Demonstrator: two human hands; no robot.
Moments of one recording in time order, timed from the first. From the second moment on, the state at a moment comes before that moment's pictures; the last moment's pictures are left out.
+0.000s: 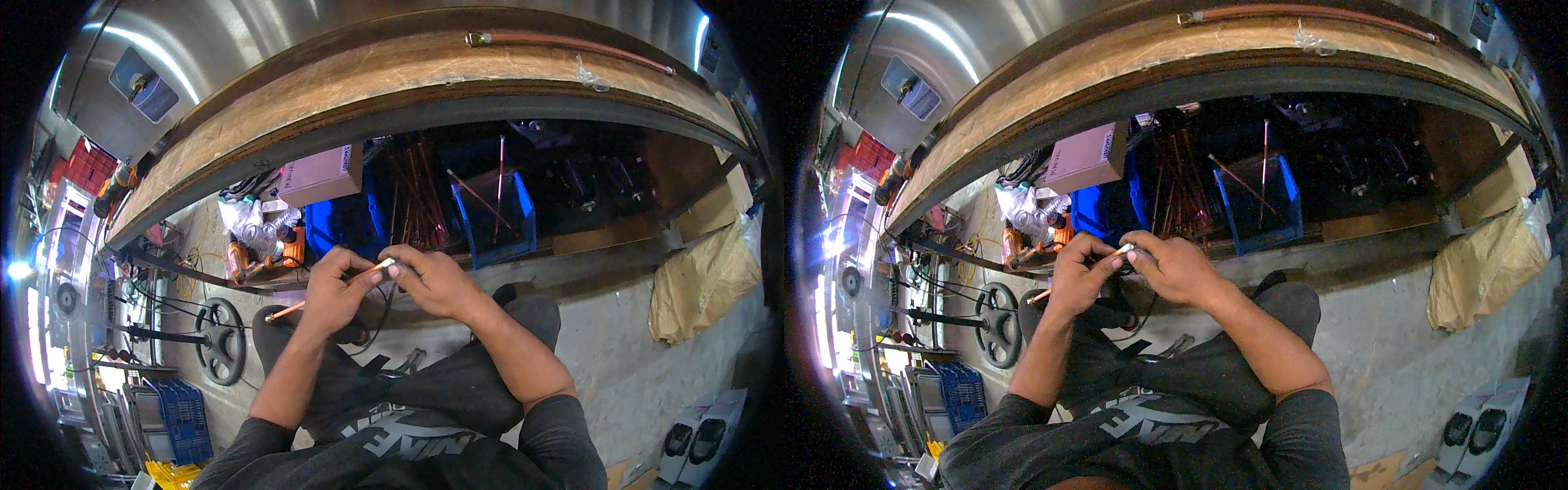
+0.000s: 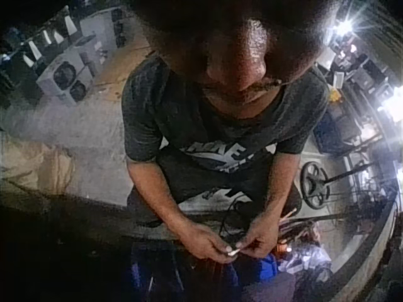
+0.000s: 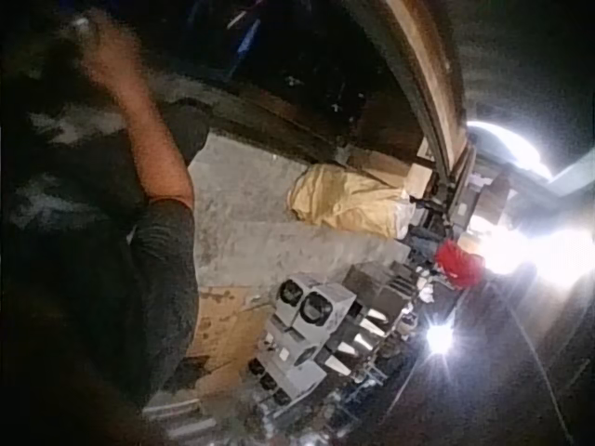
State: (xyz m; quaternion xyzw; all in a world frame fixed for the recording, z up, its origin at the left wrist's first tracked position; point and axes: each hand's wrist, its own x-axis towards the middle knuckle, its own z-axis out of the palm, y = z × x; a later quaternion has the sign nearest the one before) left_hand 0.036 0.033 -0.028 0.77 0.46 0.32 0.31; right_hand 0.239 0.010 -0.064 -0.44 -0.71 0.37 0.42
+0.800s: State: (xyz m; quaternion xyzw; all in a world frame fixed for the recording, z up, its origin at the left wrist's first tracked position) left_hand 0.064 0.043 -0.064 0.79 0.49 0.30 0.23; right_hand 0.236 0.017 -0.083 -0.58 -0.67 0.31 0.35
